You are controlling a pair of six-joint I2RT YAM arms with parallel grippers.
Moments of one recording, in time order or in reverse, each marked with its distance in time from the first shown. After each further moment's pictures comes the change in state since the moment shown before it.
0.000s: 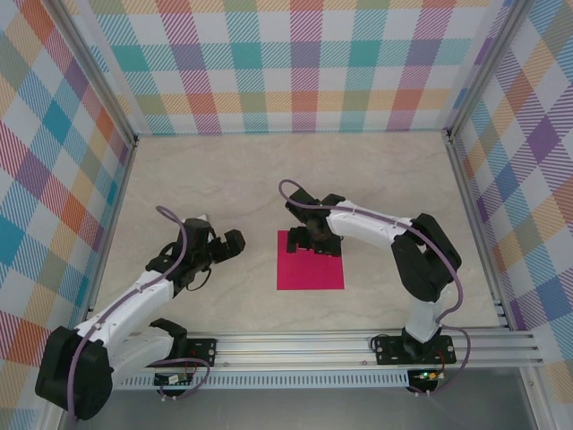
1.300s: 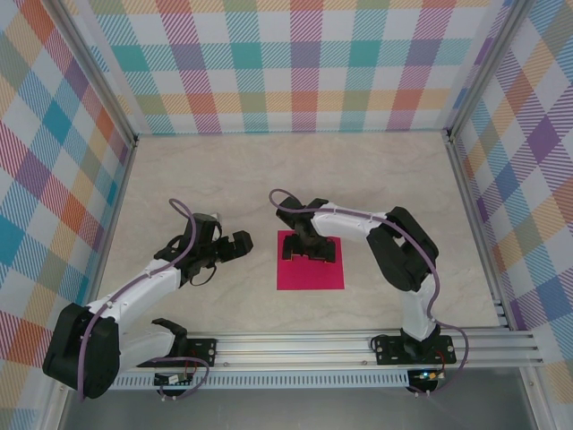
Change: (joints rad) left arm 0.001 0.109 0.037 0.020 0.106 0.046; right arm 0.027 0.149 0.042 -0.002 0.013 0.041
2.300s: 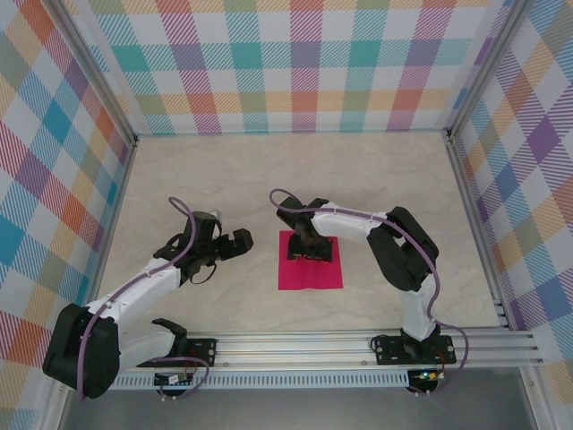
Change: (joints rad) left arm 0.000 0.000 0.016 -0.002 0.000 0.003; right arm 0.000 0.002 0.008 -0.016 0.010 -0.010
